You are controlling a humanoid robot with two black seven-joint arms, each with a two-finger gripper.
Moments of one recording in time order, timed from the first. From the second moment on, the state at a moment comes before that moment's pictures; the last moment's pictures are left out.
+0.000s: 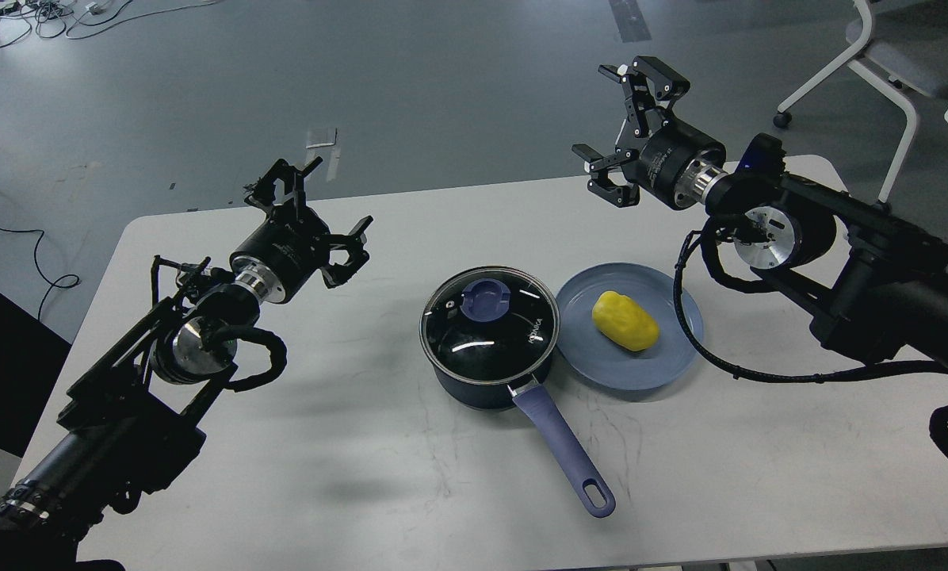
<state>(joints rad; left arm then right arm) -0.63 0.33 -0.86 -0.98 0.02 -0.18 -0.05 0.88 -0.29 0.57 0.94 -0.05 0.10 0.14</state>
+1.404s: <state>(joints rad) -0.81 0.43 -0.43 -1.17 2.06 0.42 -0.49 0.65 -0.52 0.75 1.02 -0.01 0.16 0.14</state>
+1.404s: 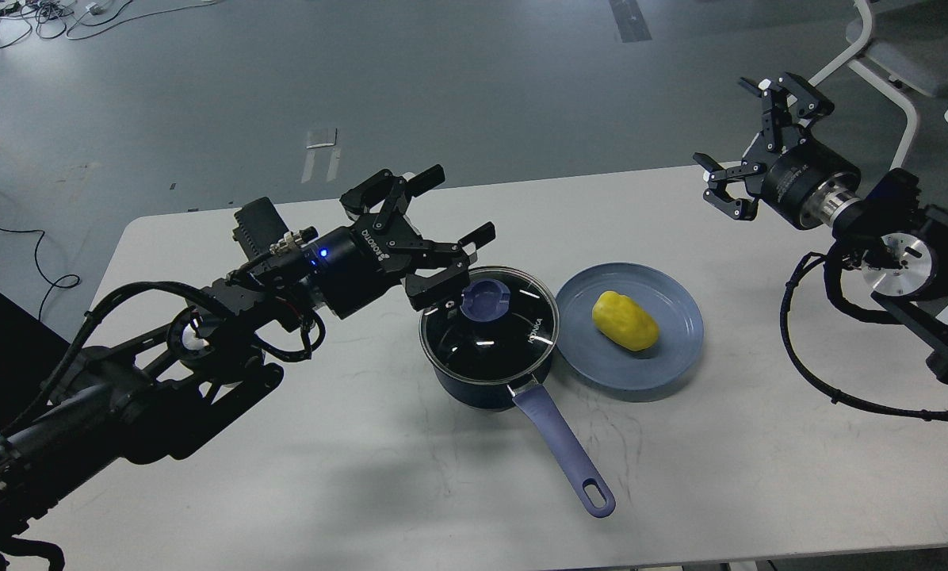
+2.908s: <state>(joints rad) -0.87 0.29 -0.21 -0.99 2.01 0.30 -0.49 0.61 -0.56 0.75 1.03 -0.01 0.16 0.15</state>
